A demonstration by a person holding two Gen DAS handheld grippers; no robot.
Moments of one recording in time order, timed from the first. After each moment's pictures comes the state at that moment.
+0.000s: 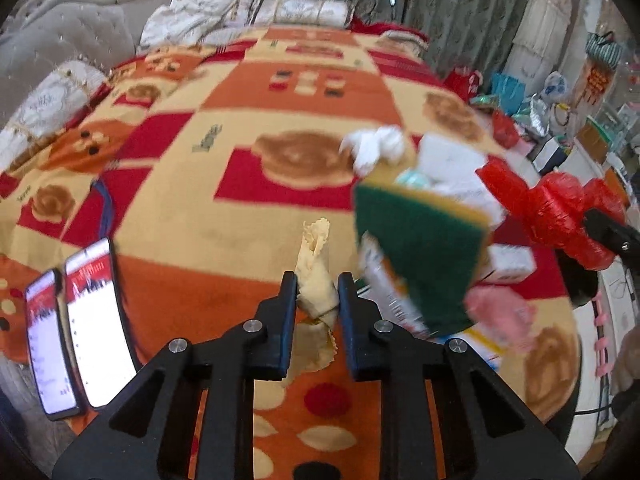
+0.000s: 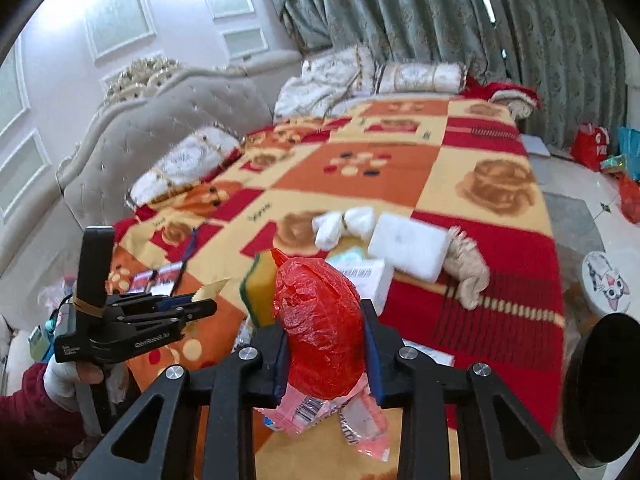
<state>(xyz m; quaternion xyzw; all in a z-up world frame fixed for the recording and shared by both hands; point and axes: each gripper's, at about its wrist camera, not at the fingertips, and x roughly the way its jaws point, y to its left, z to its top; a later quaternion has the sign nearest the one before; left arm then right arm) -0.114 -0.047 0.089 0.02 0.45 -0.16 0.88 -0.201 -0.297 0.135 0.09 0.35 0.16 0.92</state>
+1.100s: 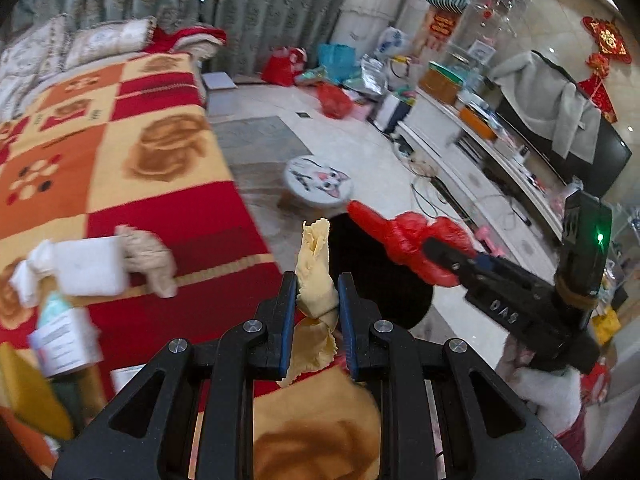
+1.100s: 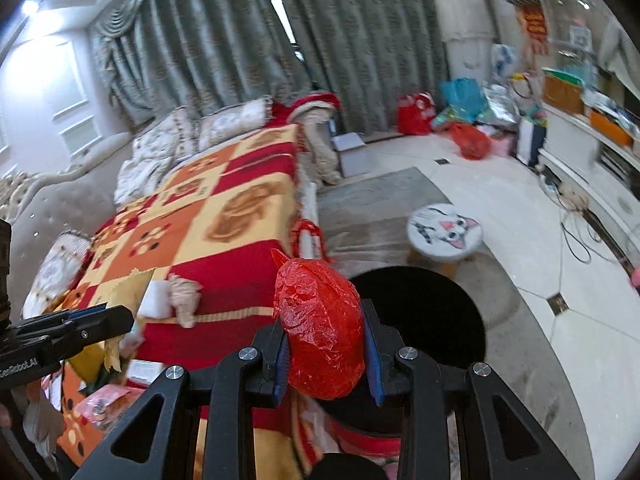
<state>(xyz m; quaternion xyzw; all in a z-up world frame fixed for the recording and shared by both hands) -0.149 -0.353 0.145 0.06 0.43 -0.43 0.79 -0.281 -0.539 0.114 0.20 0.33 -0.13 0.91</state>
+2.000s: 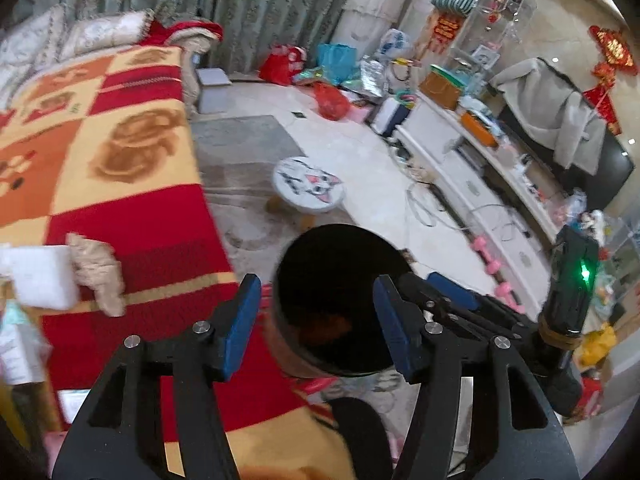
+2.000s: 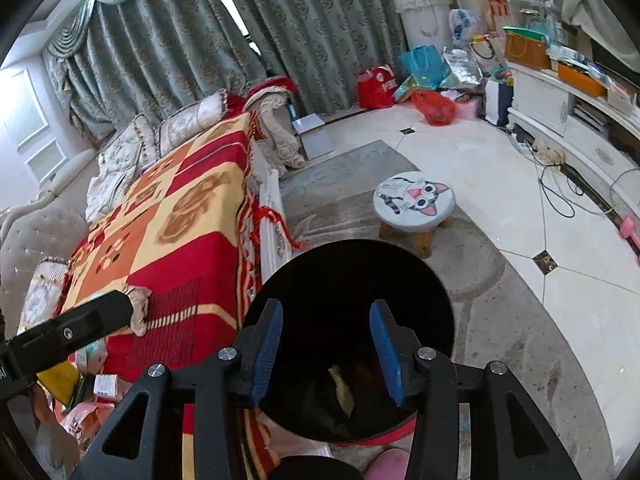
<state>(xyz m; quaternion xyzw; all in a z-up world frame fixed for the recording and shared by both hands) -0.148 -0.397 0.127 0.04 0.43 -0.42 0.80 -0.280 -0.572 0.079 0.24 0.35 -0.16 0.89</state>
